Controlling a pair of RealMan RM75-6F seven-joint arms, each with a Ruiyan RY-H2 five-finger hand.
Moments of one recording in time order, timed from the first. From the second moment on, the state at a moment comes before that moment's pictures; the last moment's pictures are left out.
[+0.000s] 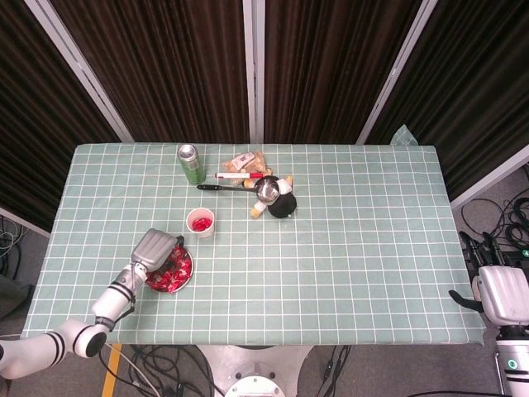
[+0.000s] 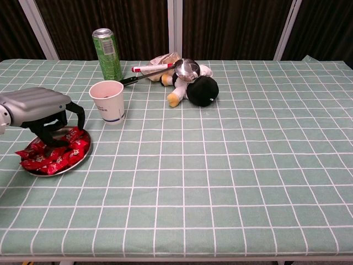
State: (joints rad) left arm -0.66 -1.57 -0.03 -1.22 1.26 0.88 0.24; right arm 0.10 -1.02 0.07 -1.68 -1.46 1.42 -0.07
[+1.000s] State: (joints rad) left arm -0.66 -1.56 -0.04 -1.22 1.22 0.86 0.34; right arm 0.10 -1.02 0.07 -1.69 -1.46 1.43 -0.08
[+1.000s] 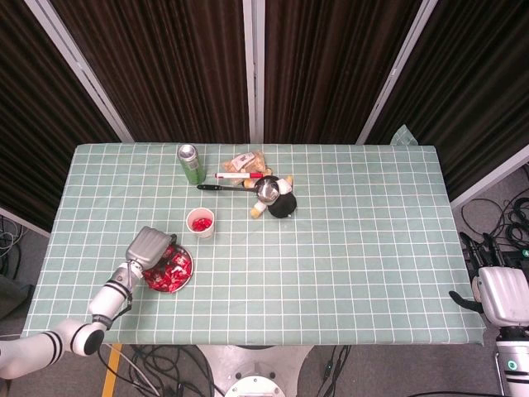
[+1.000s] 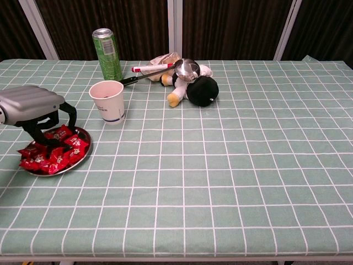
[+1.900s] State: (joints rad) left arm -0.66 -1.55 -0.04 -1.21 1.19 0.82 0.36; right arm 0.10 -1.02 0.07 -1.69 -1.46 1.43 -0.08
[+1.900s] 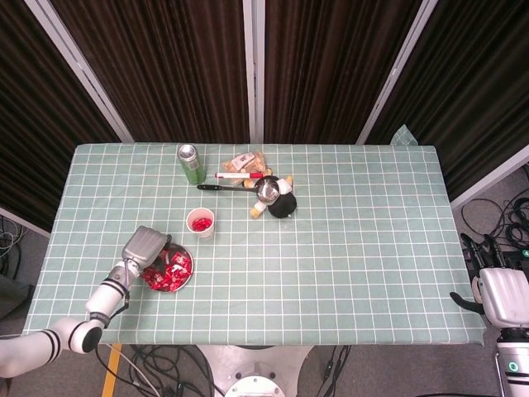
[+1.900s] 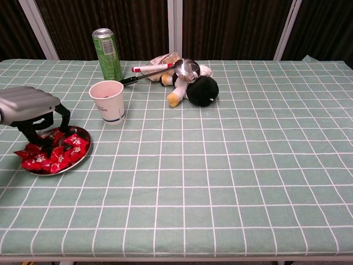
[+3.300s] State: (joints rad) left arm -0.82 -1.48 -0.23 -1.37 1.11 0.82 0.30; right arm 0.13 -1.02 0.02 -1.68 -1.58 1.39 -0.04
